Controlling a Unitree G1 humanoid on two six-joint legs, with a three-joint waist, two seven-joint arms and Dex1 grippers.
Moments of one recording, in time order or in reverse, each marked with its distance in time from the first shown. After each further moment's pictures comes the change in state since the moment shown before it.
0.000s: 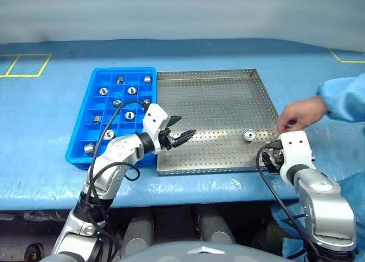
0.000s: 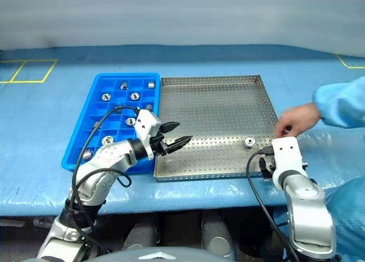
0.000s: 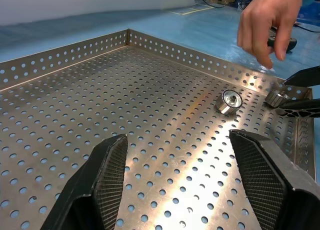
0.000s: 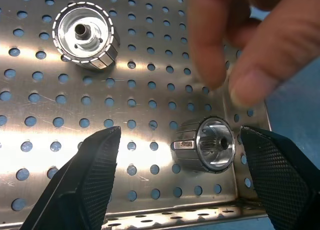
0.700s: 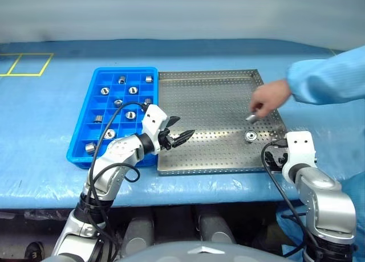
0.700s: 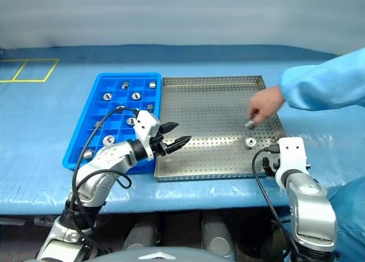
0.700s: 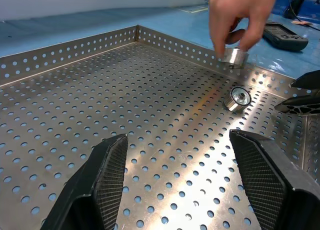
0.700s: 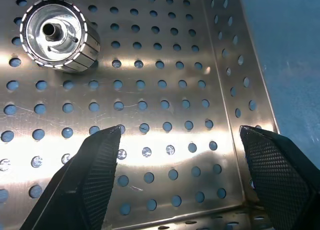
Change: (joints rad) left arm 0.003 -0.002 0.000 0.000 0.000 0.000 0.020; right arm -0.036 0.028 -0.047 0.078 0.068 -0.010 -0.026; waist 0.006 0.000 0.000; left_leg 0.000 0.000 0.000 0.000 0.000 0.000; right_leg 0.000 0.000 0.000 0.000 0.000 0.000
